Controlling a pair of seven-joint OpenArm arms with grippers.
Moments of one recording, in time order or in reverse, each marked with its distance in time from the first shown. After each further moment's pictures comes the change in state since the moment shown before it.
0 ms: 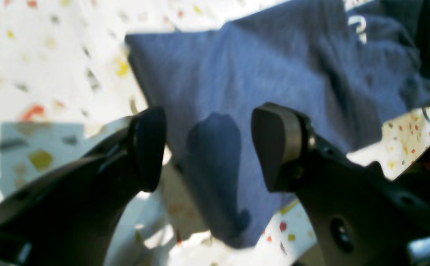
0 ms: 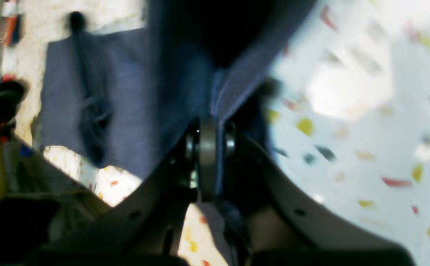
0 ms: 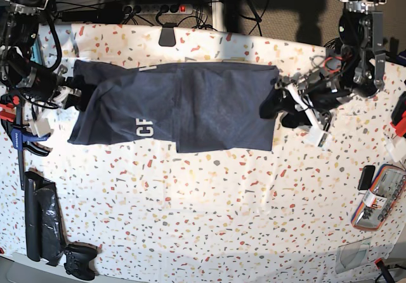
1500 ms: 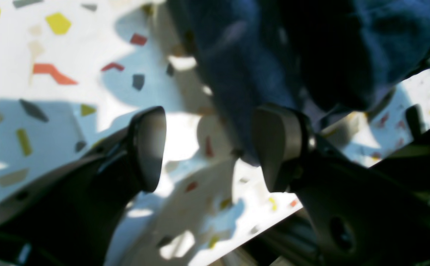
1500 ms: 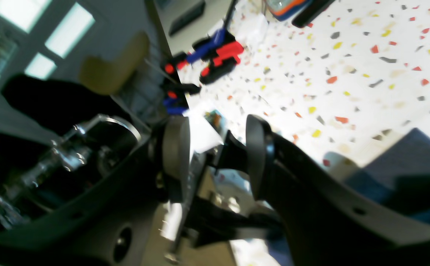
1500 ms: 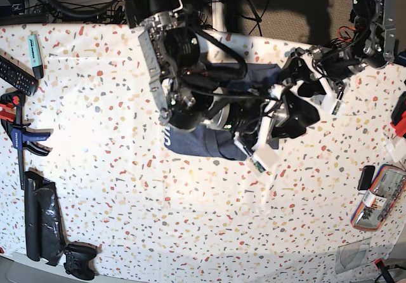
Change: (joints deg) left arm 8.7 -6.5 0.0 0.0 -2.5 0.0 -6.5; right arm 12.0 -33.0 -43.5 7.7 -18.1 -0.4 12.3
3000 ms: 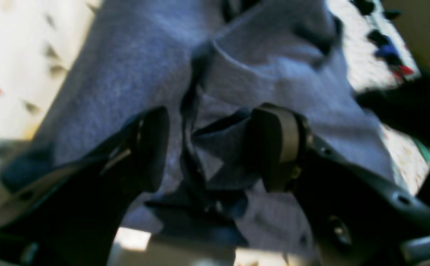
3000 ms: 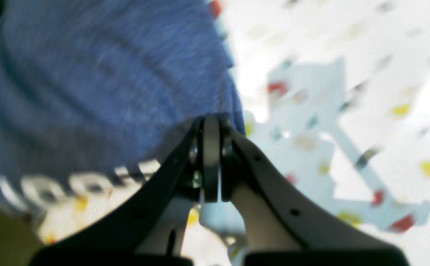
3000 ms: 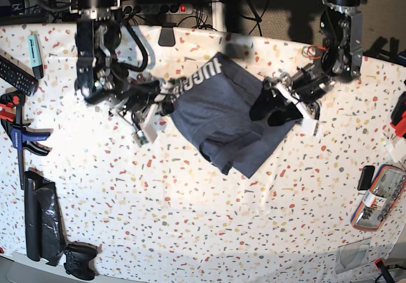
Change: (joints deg) left arm -12.5 12.2 -1.4 -21.4 10.8 -2.3 -13.3; right arm -10.0 16.2 20.6 -2.9 -23.2 0.2 3.6
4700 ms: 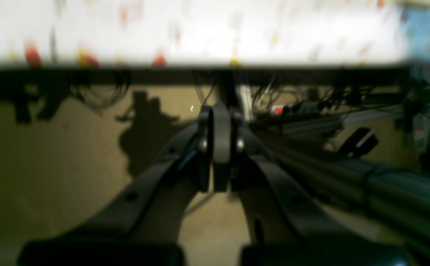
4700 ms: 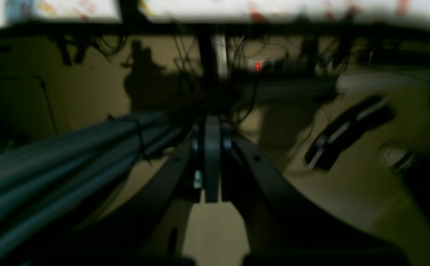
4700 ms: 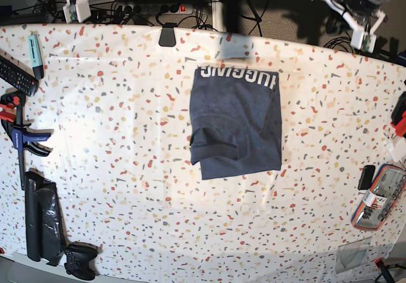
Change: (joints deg) left arm 45.5 -11.3 -9.0 41.3 5.5 19.1 4.3; right arm -45.4 -11.9 32.9 32.4 15.1 0.2 -12.9
